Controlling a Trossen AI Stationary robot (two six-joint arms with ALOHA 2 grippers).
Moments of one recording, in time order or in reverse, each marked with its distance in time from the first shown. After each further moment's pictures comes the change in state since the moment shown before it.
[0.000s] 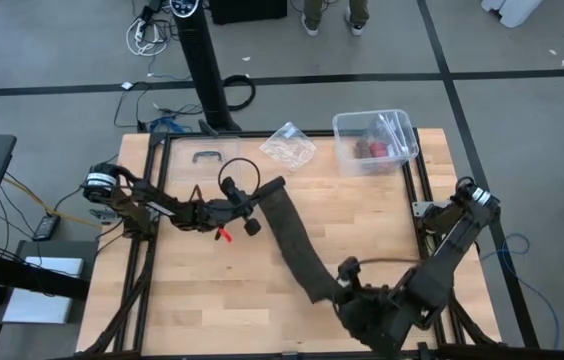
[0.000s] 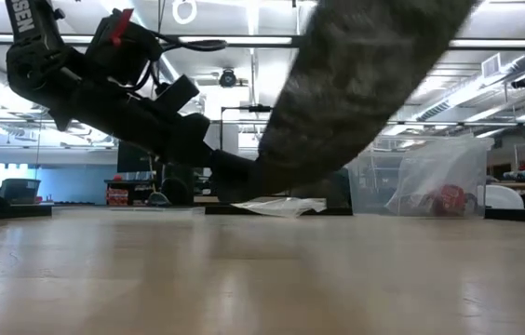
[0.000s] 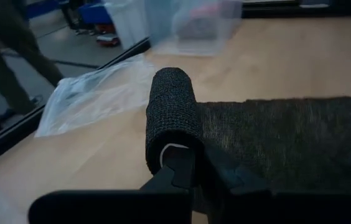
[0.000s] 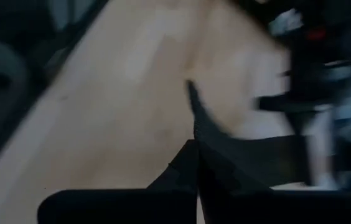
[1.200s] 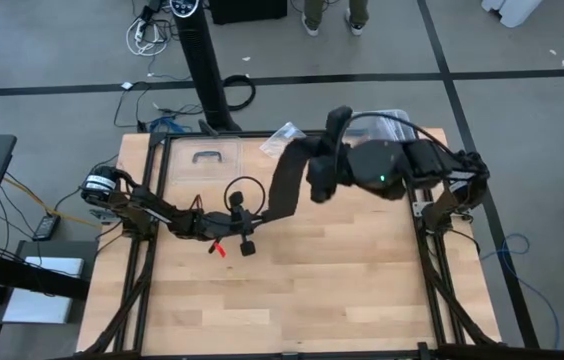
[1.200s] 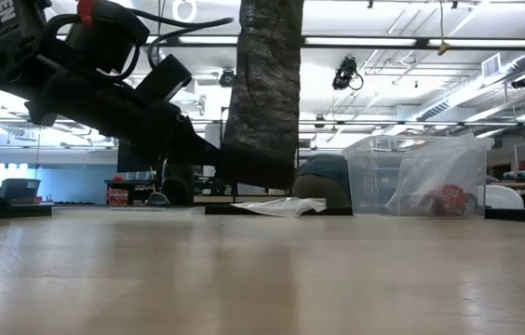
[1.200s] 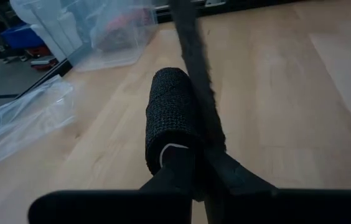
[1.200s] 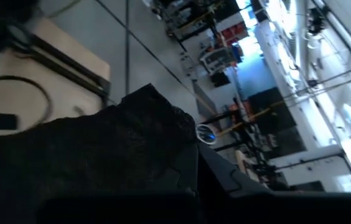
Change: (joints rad) left arm -0.122 0.000 0.000 0.000 0.140 0.102; right arm -0.576 -0.008 0.576 0.153 0.198 -0.924
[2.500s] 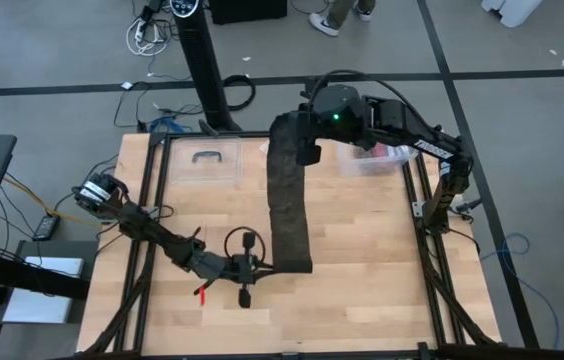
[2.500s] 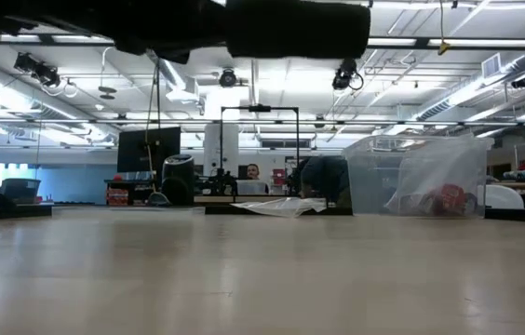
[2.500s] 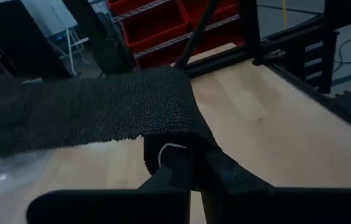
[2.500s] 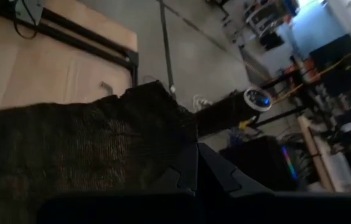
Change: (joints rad) left arm -0.384 0.000 0.262 -0.095 -0.072 0.162; right arm -0.365 0.042 -0.044 -0.073 -0.406 0.166
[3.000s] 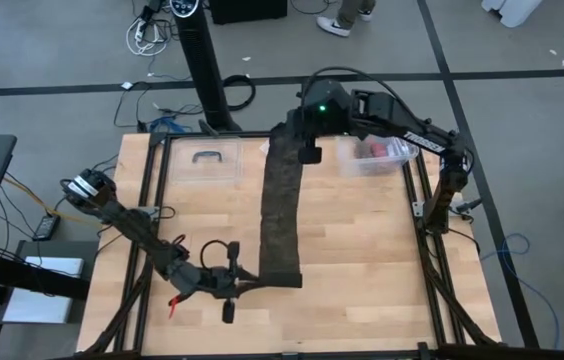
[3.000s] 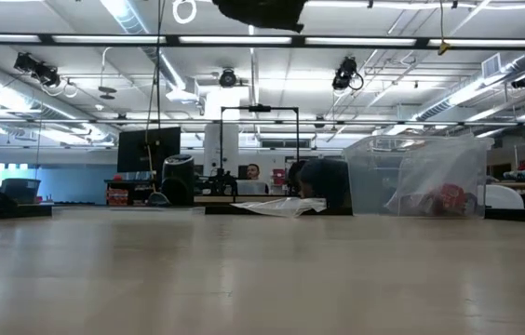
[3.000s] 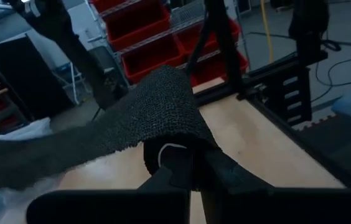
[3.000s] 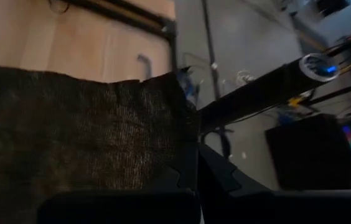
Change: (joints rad) left arm -0.144 -0.112 0.002 -0.001 -0.109 0.073; right arm -0.113 0.000 -0.127 -0.040 -0.201 0.083
